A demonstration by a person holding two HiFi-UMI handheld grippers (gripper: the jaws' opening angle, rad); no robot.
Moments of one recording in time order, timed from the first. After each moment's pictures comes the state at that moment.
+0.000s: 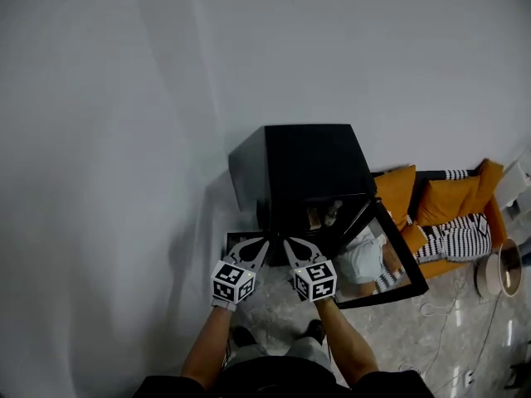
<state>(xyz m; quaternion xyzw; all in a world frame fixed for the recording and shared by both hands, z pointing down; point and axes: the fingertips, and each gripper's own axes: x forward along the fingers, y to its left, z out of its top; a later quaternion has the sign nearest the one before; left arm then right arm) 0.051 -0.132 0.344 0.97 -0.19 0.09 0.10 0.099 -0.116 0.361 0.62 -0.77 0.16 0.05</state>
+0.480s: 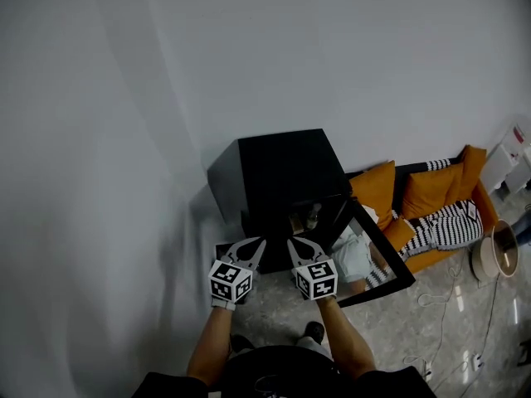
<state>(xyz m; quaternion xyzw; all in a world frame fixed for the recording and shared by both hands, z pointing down) 0.108 -0.121 0.315 0.98 -0.15 0.08 0.10 0.171 -0.091 0.334 0.67 -0.72 0.15 0.06</state>
